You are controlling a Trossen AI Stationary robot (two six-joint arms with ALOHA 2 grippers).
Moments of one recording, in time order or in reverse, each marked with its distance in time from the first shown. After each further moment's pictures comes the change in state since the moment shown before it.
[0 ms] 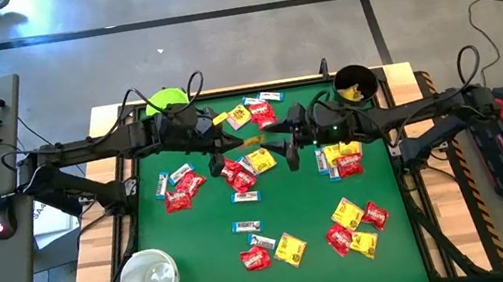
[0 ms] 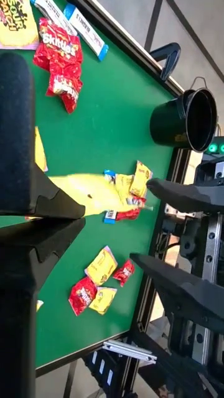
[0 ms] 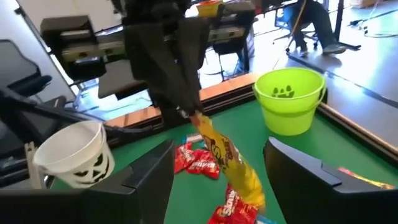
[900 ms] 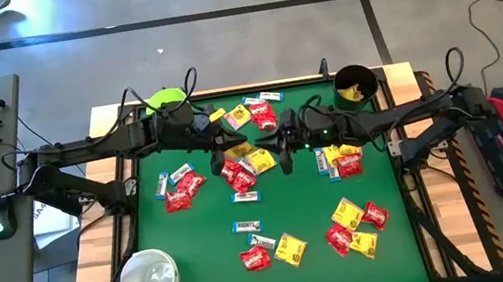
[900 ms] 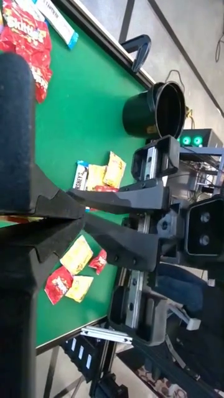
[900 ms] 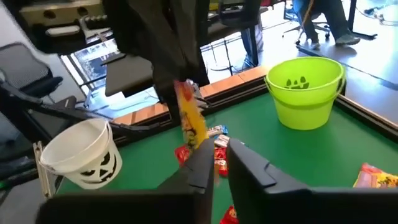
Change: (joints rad) left arm -0.002 -0.001 0.001 0.107 0.021 -0.009; right arm -0.009 0.082 0.000 0.084 -0.035 0.047
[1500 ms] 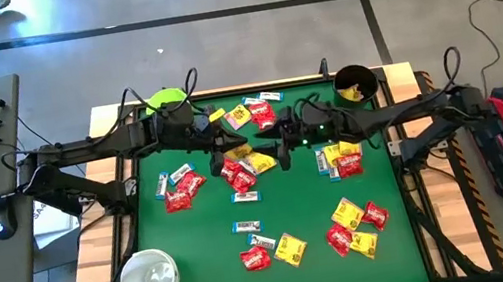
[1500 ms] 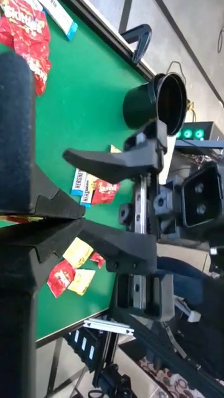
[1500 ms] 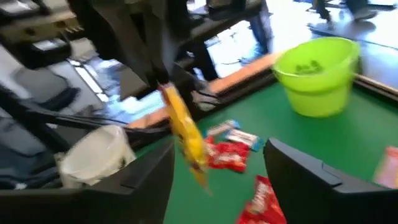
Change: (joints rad) left arm 0.000 0.000 0.000 0.000 0.030 -0.001; right arm -0.041 0.026 0.000 0.031 -0.107 0.104
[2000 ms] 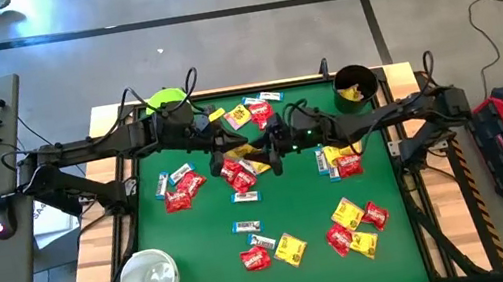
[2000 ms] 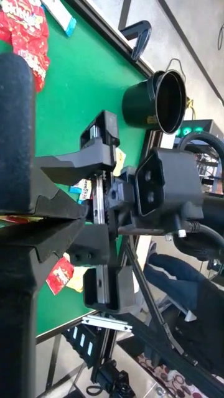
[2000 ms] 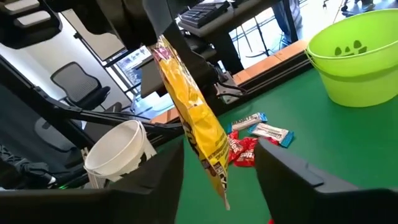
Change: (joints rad) left arm 0.001 0.000 0.000 0.006 0.010 -0.008; right arm -0.011 0.133 0.000 0.155 -0.103 0.055
